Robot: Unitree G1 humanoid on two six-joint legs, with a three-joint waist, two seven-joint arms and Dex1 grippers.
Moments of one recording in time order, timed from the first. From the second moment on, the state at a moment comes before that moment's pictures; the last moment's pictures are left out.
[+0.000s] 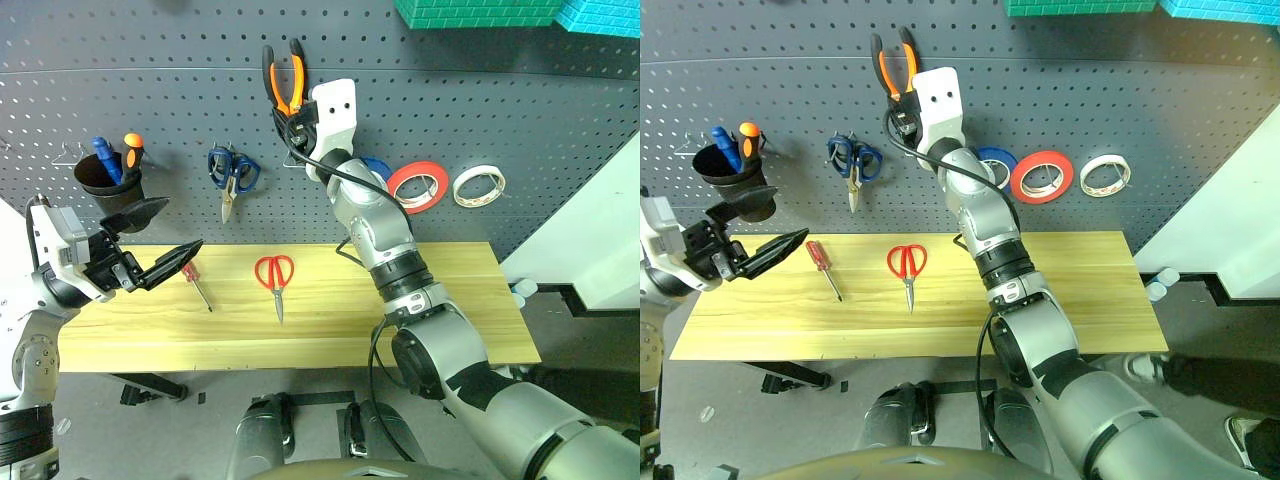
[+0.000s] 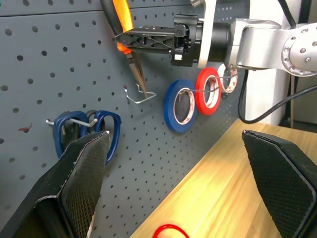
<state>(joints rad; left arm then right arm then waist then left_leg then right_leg) -0.06 0.70 0.45 -0.15 -0.68 0.14 -1.07 -1.03 0.11 0.03 0.59 0.12 0.06 0.15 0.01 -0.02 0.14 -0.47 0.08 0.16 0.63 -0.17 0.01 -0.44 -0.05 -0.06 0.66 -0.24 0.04</state>
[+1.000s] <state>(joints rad) -0.04 0.69 0.45 -0.12 -0.66 0.12 -1.08 -1.03 0.11 0.03 0.49 0.09 0.15 0.12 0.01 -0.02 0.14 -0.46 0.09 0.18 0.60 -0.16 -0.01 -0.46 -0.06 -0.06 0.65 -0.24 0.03</state>
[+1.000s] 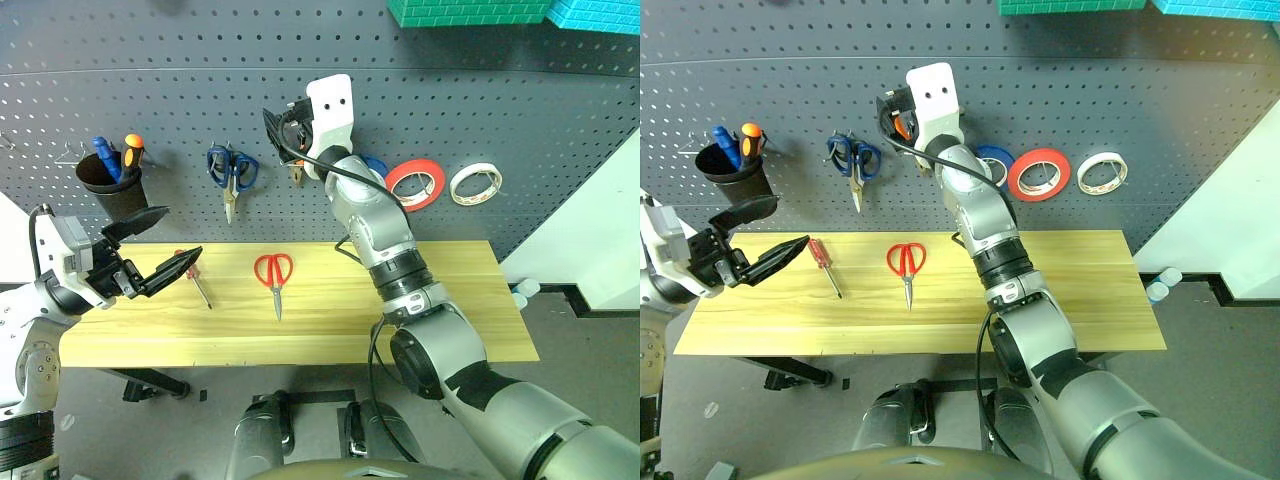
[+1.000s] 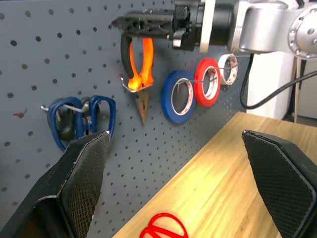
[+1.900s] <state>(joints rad) 0.03 0.44 0.27 -0.24 -0.41 0.31 -0.50 -0.72 -0.52 0.13 -0.05 0.56 0.75 1.01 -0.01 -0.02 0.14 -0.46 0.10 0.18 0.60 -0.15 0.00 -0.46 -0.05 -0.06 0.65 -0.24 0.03</state>
